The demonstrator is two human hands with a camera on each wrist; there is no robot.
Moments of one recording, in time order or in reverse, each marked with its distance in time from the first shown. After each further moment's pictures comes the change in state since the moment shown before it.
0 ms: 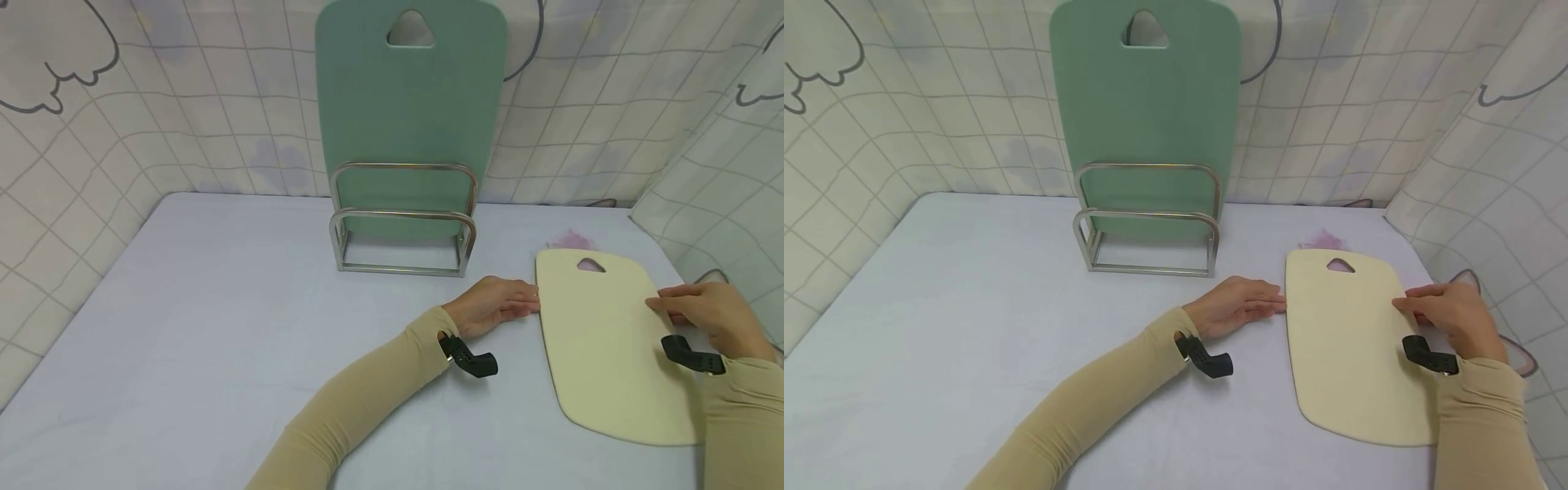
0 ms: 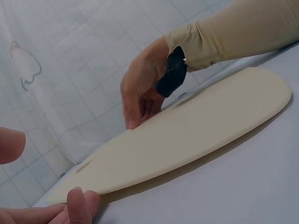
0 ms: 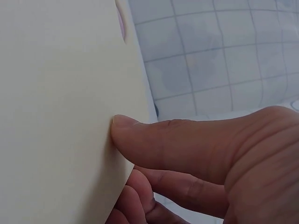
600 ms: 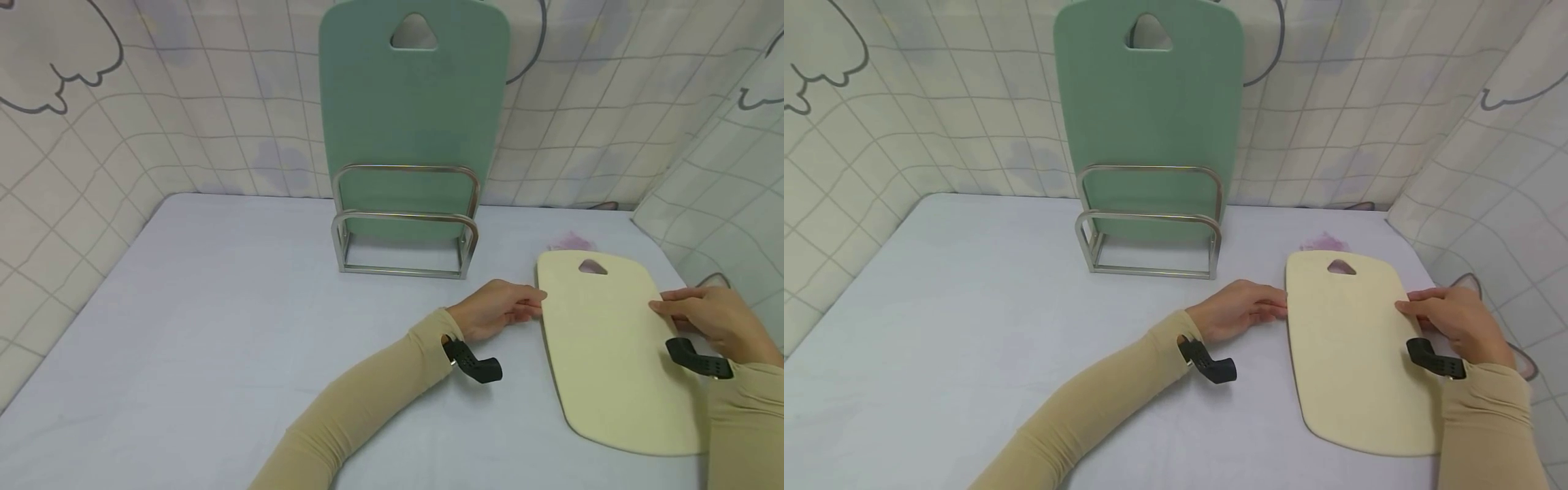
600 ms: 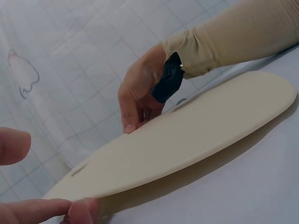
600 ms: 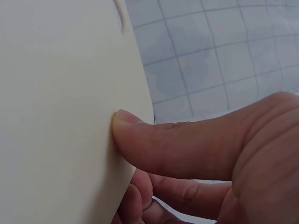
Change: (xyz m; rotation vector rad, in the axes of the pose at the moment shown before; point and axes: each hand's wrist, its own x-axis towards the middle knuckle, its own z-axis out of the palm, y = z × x) left_hand -0.005 0.001 0.006 0.062 -0.041 0.005; right_hand 0.003 0.000 -0.001 0.087 -0.096 -0.004
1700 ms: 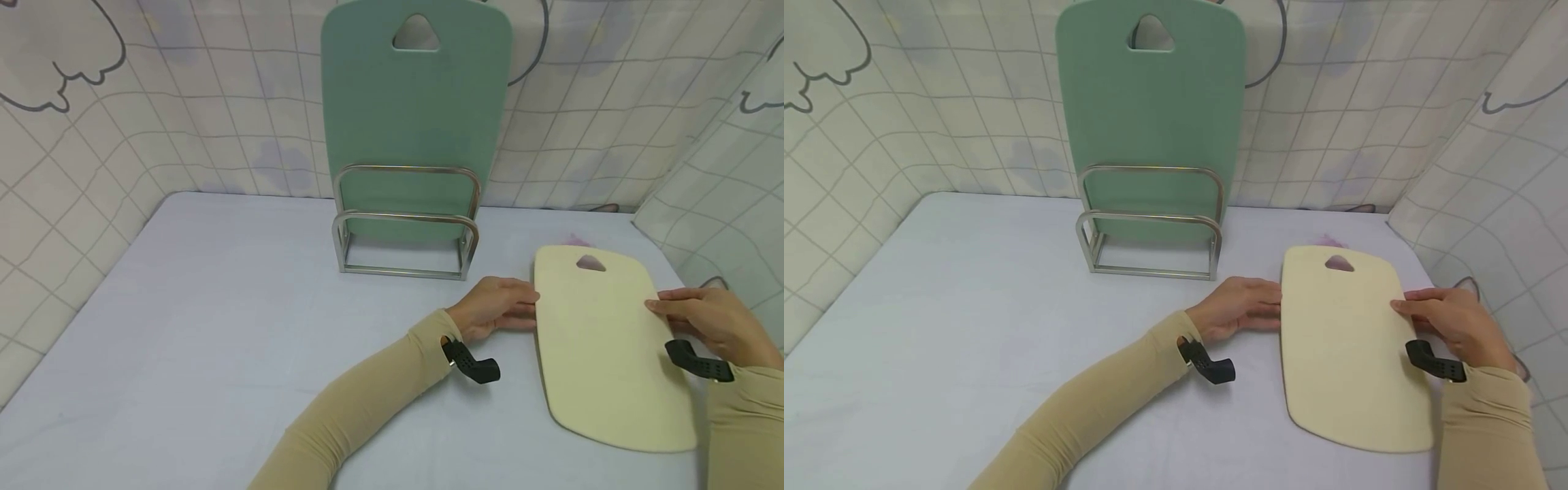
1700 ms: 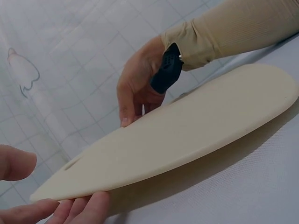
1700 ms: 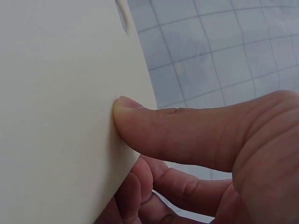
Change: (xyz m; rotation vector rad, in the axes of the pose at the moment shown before) left_hand 0.002 -0.003 -0.003 -0.090 0.069 0.021; right_hand 0.000 -0.003 0.001 0.064 -0.059 -0.035
